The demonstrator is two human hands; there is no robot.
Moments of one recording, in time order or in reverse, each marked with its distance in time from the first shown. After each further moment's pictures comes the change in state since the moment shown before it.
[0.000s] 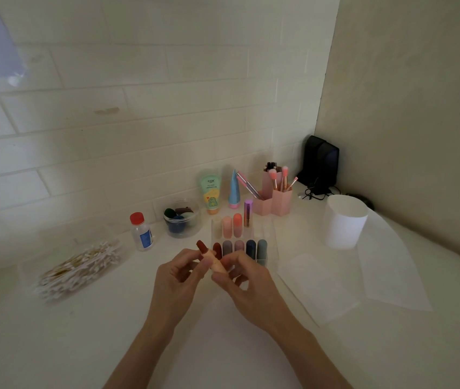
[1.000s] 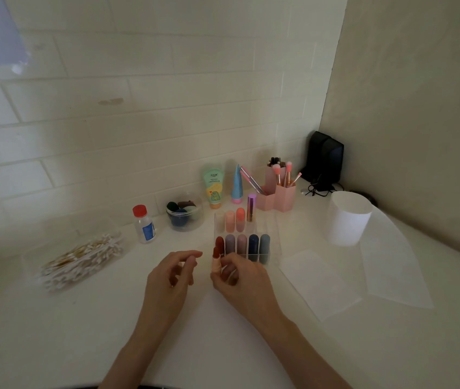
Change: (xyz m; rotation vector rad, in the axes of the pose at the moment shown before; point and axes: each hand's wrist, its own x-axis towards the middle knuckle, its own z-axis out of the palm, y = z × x) left_hand -0.006 -0.035 -0.017 0.265 0.071 0.078; right_hand 0.010 0.009 0.021 -0.316 0.145 -0.042
